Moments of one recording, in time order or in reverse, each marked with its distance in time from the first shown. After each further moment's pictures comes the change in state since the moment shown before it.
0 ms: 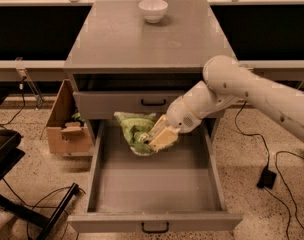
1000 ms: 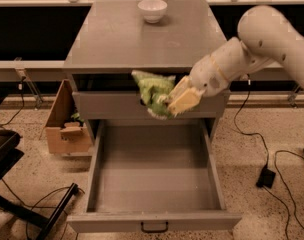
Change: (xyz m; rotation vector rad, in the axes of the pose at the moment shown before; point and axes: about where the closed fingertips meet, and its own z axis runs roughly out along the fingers) arm -0.048 -0.023 -0.111 0.133 -0.031 -0.036
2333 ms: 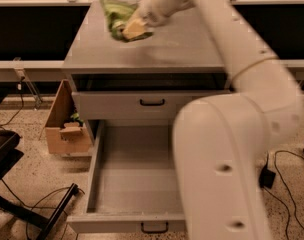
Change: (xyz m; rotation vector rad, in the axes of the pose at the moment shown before) arm -0.176 -0.225 0.023 0.395 -0.048 -0.124
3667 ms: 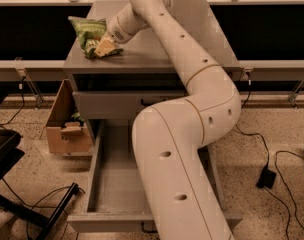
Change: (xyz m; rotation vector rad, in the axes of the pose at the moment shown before) arm -0.006 0.004 0.128 -0.025 0.031 0.033
